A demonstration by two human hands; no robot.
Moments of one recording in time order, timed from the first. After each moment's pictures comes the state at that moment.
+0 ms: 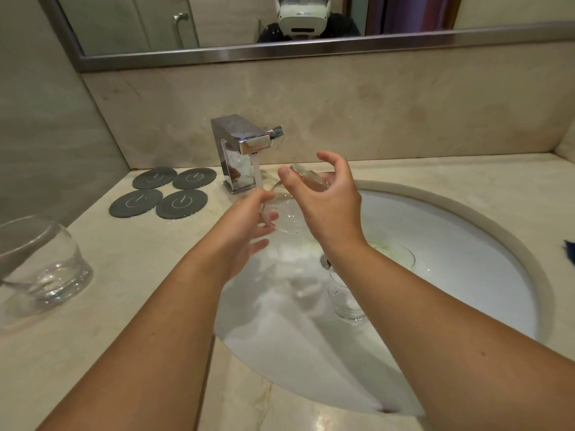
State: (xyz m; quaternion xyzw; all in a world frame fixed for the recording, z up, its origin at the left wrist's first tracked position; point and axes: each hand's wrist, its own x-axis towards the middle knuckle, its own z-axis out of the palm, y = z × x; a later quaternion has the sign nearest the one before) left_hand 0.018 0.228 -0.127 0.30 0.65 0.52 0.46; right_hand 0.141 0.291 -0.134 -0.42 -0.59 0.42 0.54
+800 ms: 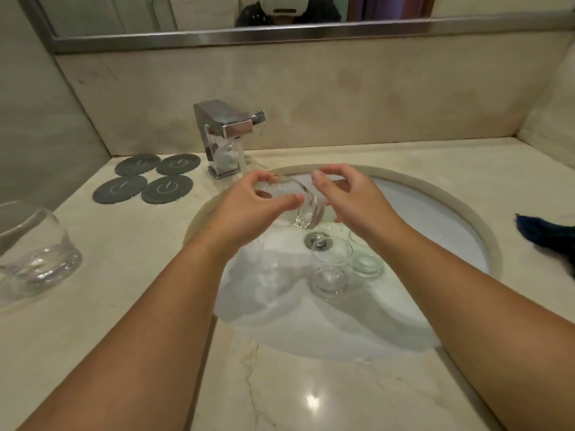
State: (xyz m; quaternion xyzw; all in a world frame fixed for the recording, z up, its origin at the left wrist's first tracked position) left_hand 0.036 0.220 -0.126 0.47 0.69 0.45 0.33; right_hand 0.219 0.292 -0.141 -0.46 -0.68 0.43 0.38
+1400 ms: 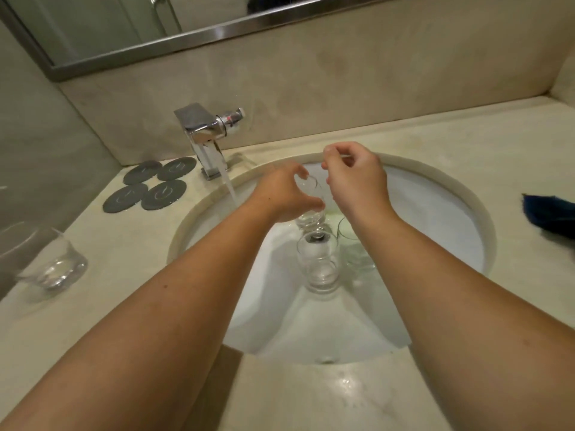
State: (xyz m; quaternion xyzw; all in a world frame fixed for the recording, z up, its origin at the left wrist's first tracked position) left_hand 0.090 0.301 -0.135 0.59 0.77 0.19 0.15; right_hand 0.229 0.319 -0.140 -0.47 -0.54 0.47 0.52
